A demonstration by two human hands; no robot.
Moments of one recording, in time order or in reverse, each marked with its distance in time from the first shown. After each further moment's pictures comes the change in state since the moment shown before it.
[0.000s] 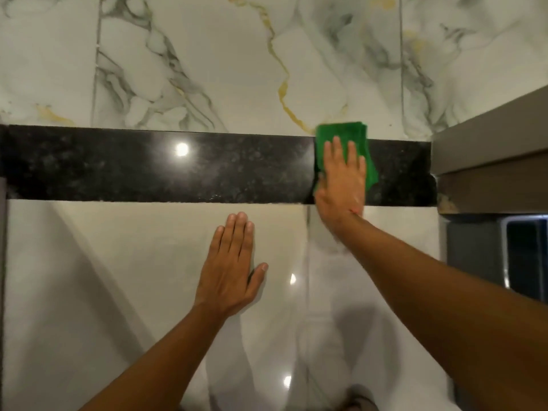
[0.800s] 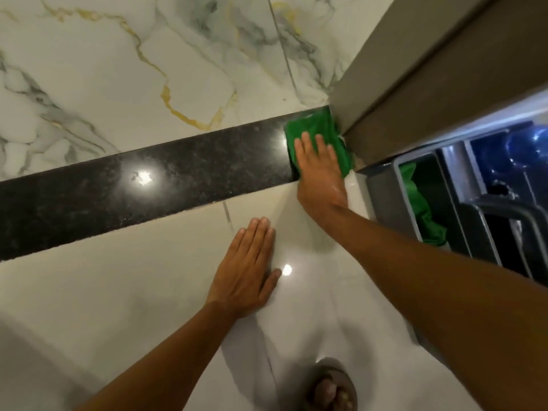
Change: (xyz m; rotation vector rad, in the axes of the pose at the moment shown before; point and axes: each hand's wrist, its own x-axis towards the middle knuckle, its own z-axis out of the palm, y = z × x) left_hand 0.040 0.119 0.021 0.027 -0.127 0.445; right_hand -0.033 0.132 0.006 -0.014 -0.001 0.079
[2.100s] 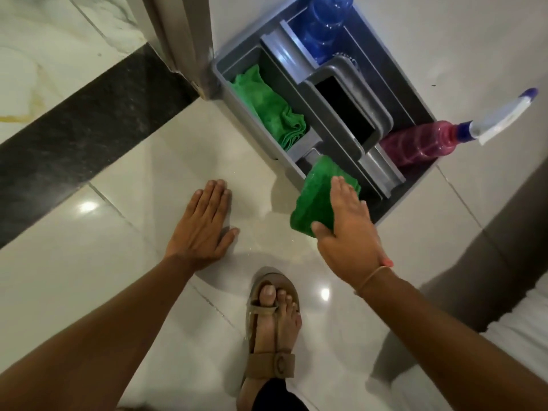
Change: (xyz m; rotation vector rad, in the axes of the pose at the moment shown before) left_hand 0.025 0.082 0.021 0.231 -0.196 0.360; right_hand -0.326 0.098 -0.094 0.610 -0.152 0.658
